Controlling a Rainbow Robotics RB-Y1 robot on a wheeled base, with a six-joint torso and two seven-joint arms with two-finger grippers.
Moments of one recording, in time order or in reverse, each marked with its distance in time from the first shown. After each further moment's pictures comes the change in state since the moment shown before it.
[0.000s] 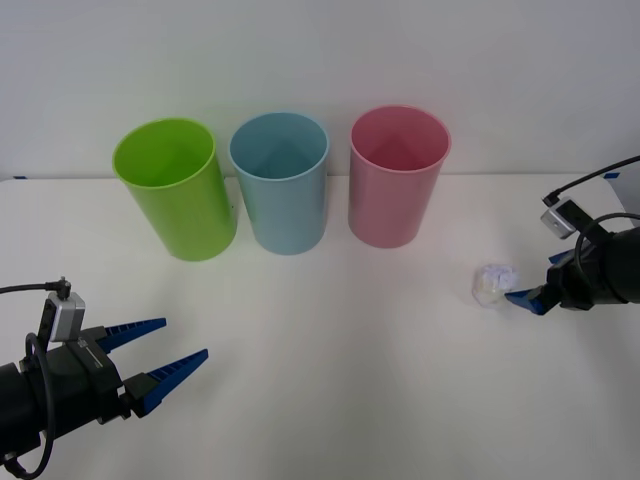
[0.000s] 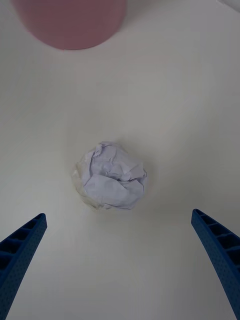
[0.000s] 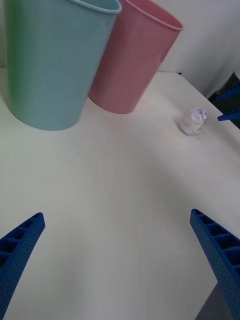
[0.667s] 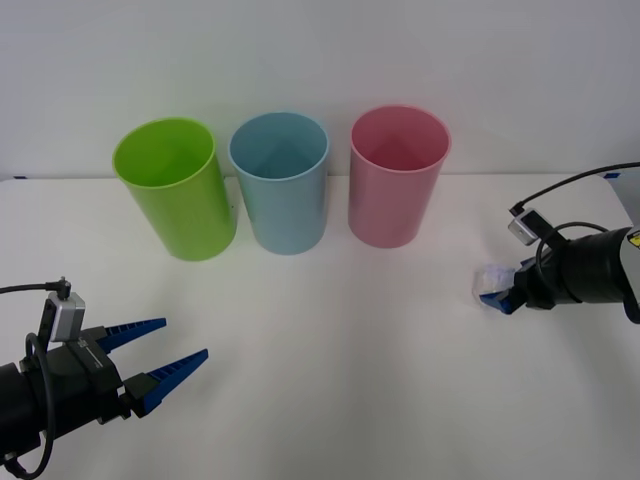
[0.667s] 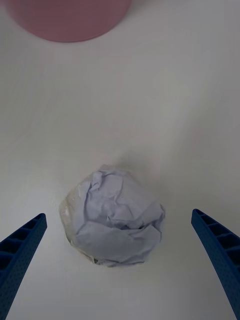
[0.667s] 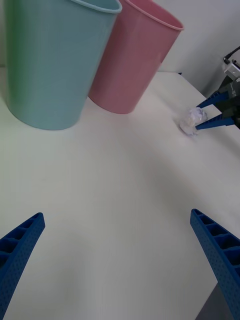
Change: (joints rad) right arm -0.064 0.003 0.132 0.199 0.008 0.172 0.017; left arm 0.000 0.000 0.000 0.000 0.000 0.000 0.000
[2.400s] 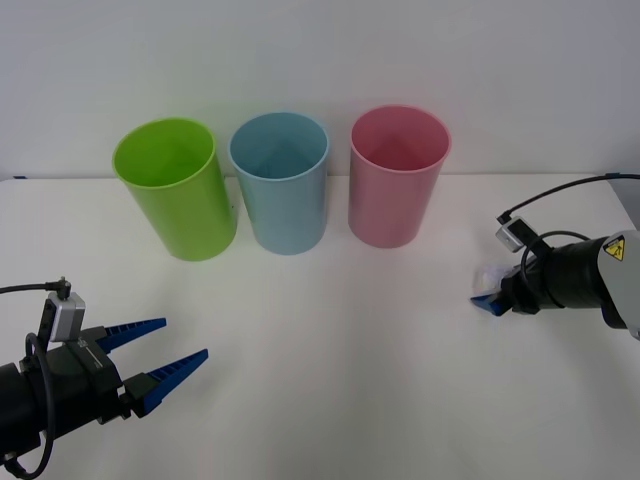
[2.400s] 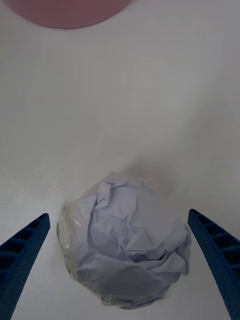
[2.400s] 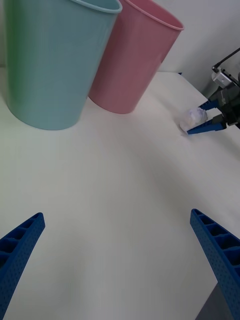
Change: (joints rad) right arm -0.025 0.011 0.055 0.106 -0.010 0.089 0.015; left arm 0.000 0.000 0.000 0.000 0.000 0.000 0.000
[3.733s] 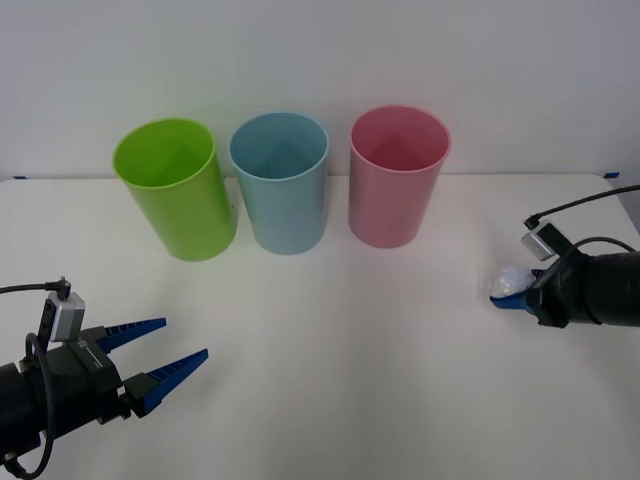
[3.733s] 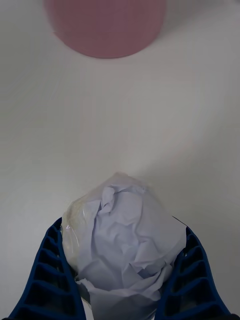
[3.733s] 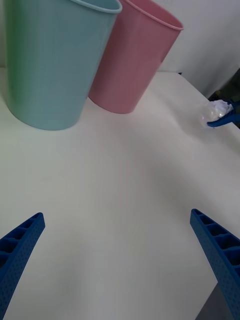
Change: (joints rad) right arm 0.198 -0.109 -0.055 -0.278 -0.217 0.001 0.053; left arm 0.000 0.000 0.000 0.000 0.000 0.000 0.000
